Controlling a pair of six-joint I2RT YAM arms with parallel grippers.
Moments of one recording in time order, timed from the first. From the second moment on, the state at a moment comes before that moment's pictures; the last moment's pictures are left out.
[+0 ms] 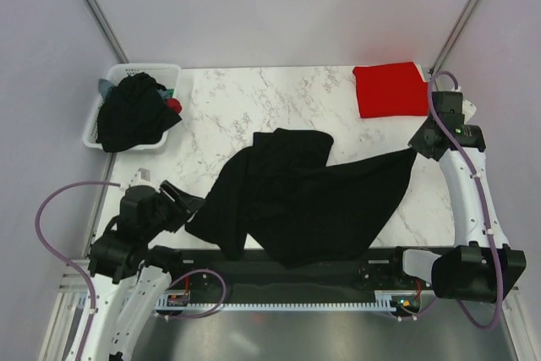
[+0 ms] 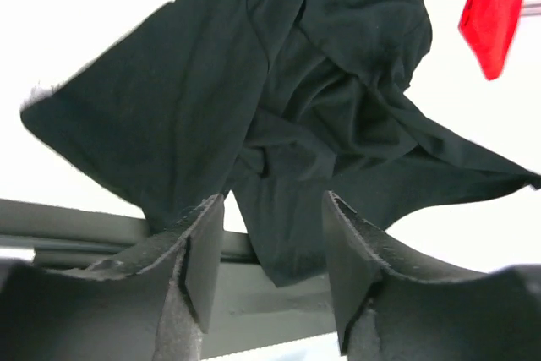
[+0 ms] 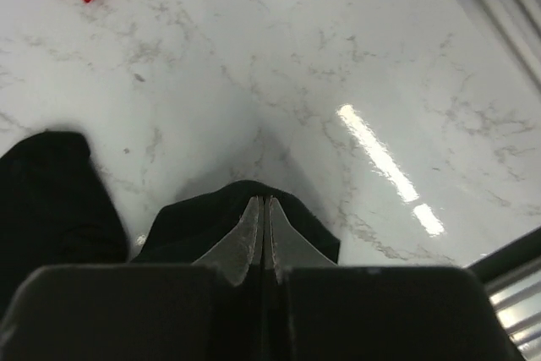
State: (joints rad) left arm -0.26 0.33 0.70 -1.03 0.05 -0.99; right arm -0.11 1.22 1.23 -0.93 0.26 0.55
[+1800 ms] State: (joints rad) left arm -0.45 1.91 1.27 -0.30 0.06 -0.66; right arm -0.01 1.22 0.86 -0.66 -0.03 0.49
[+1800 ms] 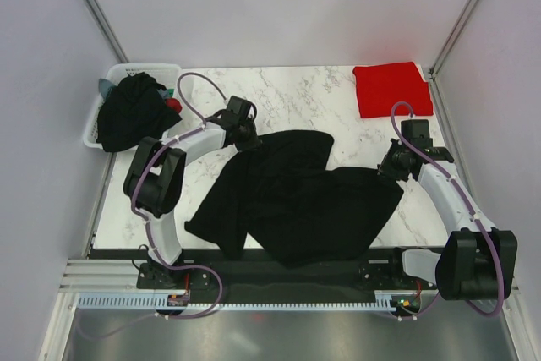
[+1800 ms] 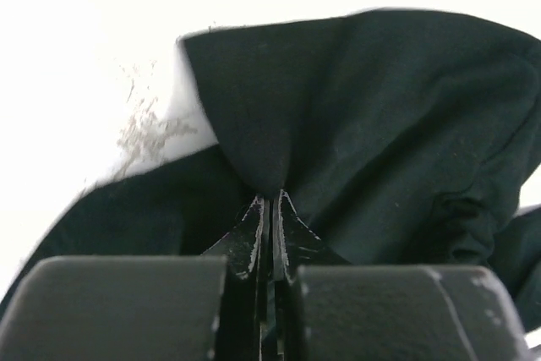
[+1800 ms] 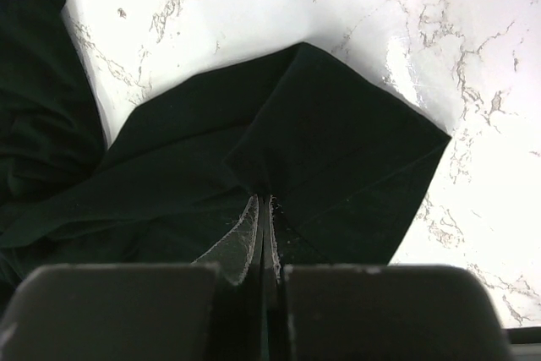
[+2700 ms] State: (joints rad) left arm -0.45 1.01 1.75 -0.89 -0.22 -0.66; right arm -0.01 1.00 1.53 -0.95 -0.07 0.56
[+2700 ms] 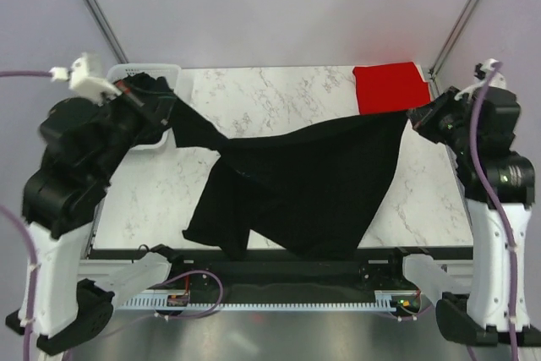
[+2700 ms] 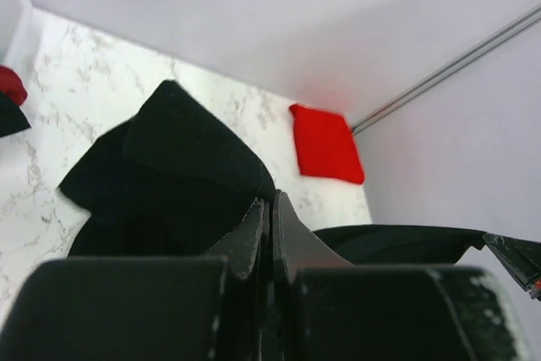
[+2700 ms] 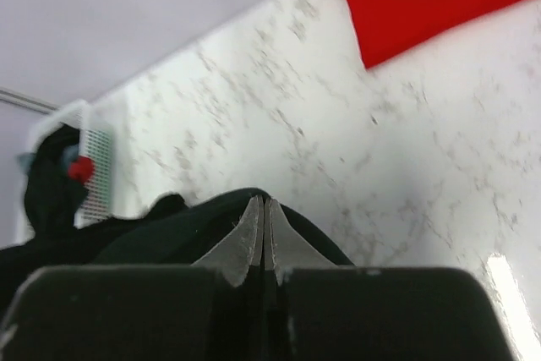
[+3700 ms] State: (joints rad) left arm -0.27 0.86 2.39 -0.83 0.26 -0.46; right arm 0.08 0.57 2.10 -0.88 0.09 0.49
